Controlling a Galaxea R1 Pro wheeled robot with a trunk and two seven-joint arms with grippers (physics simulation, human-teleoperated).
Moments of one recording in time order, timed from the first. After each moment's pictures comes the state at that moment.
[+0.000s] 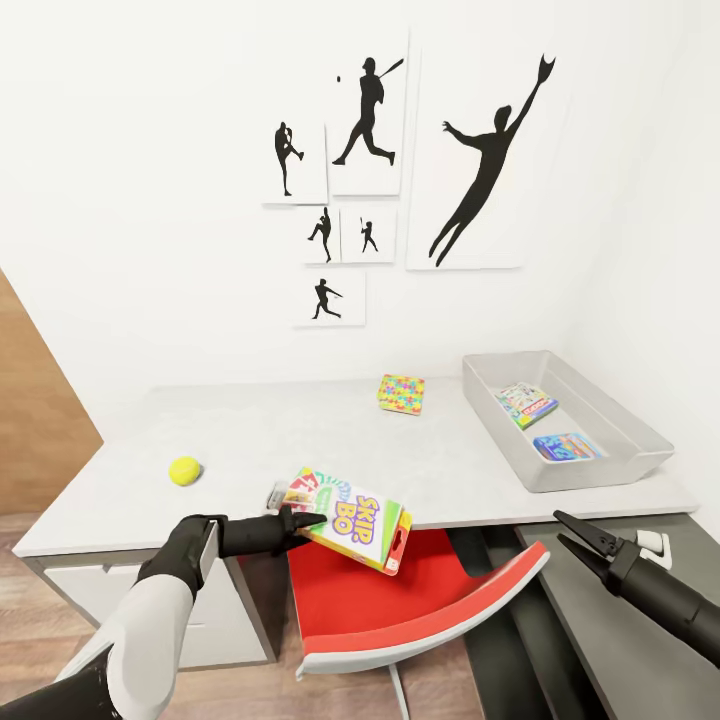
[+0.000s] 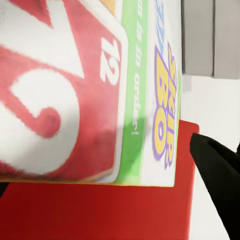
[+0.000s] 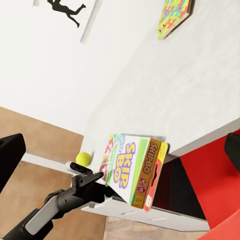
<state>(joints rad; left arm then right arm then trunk) -0.81 -0.08 0.69 -0.50 -0.46 0.86 -1.13 -0.10 -0.18 -0.58 -1.61 -0.85 1.04 0.68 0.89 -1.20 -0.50</state>
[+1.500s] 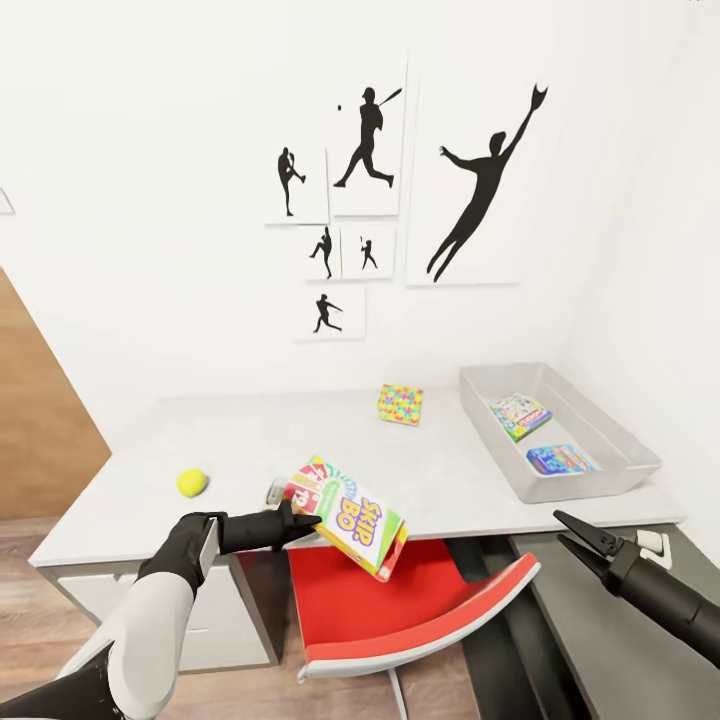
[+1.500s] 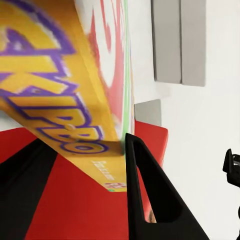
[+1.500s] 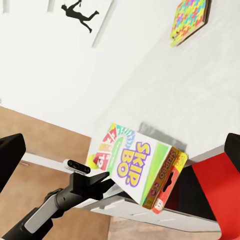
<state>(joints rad) -0.82 -0.08 0.70 -0.50 -0.43 0.87 -1.13 -0.10 -0.18 -0.57 -1.61 -0.85 1.04 0.68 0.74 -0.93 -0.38</state>
